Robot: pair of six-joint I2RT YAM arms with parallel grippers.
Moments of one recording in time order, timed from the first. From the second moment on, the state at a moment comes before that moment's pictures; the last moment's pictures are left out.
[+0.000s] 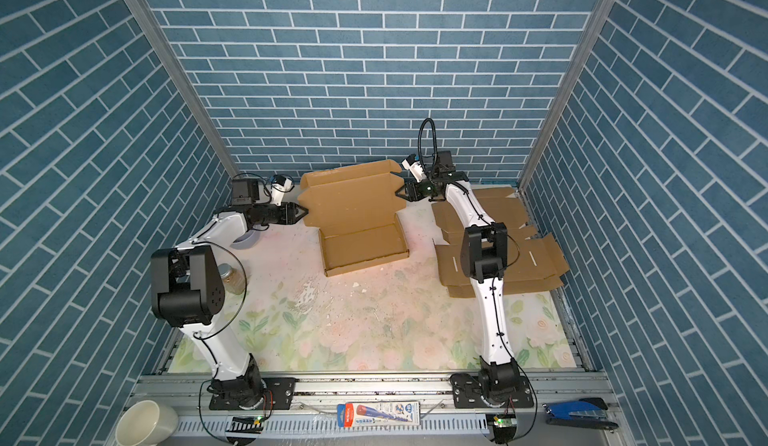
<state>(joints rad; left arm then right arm) 0.09 1.86 1.38 -0.32 0.68 0.07 0.28 2.47 2.34 -0.69 -0.81 -0.18</state>
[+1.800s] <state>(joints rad) -0.16 1.80 0.92 0.53 0.36 -0.28 0.54 2.00 1.03 0.88 0.14 0.23</state>
